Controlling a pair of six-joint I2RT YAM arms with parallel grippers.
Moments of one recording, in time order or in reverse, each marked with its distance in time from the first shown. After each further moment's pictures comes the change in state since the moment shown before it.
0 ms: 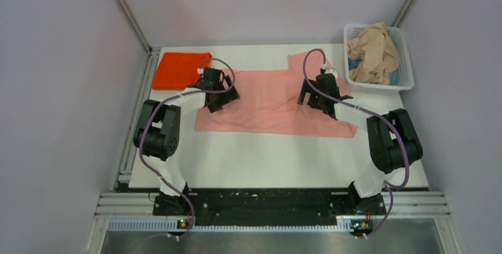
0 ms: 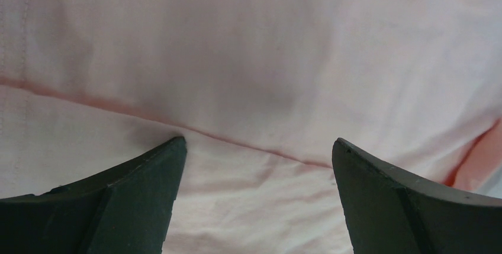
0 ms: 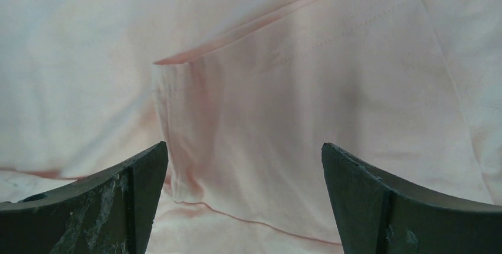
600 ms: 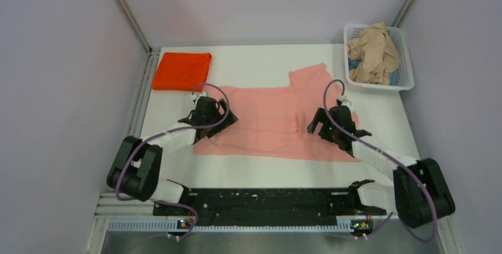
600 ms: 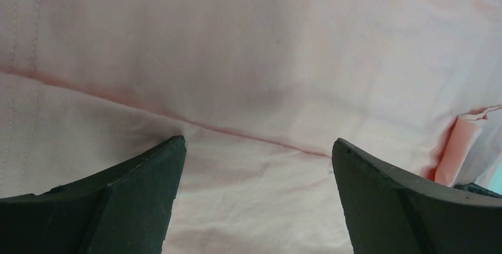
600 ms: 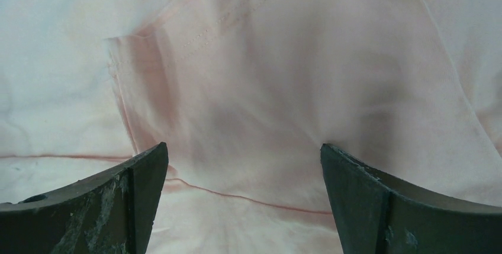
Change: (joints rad) left arm -0.062 -0.328 -0.455 0.201 -0.027 -0.104; right arm -0.002 -0.364 -0.405 -0.048 -0.021 0.160
